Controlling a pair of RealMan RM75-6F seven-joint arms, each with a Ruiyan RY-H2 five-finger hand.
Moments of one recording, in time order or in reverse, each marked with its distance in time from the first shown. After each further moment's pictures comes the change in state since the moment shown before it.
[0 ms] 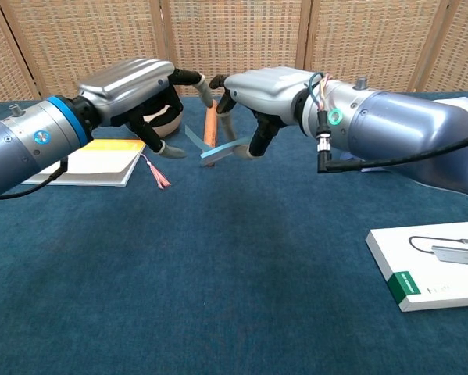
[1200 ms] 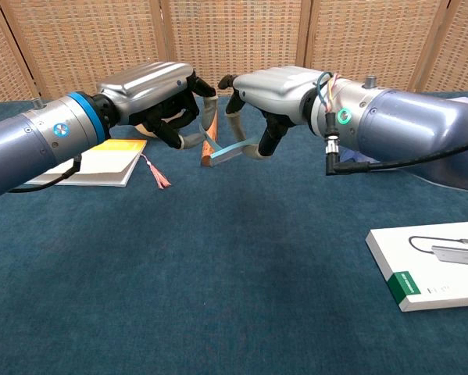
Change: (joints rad) left arm -0.067 0.021 0.027 -0.055 -0.084 -0.054 0.000; right arm 0.028 0.031 -0.050 -0.027 0.052 0.052 -0.007
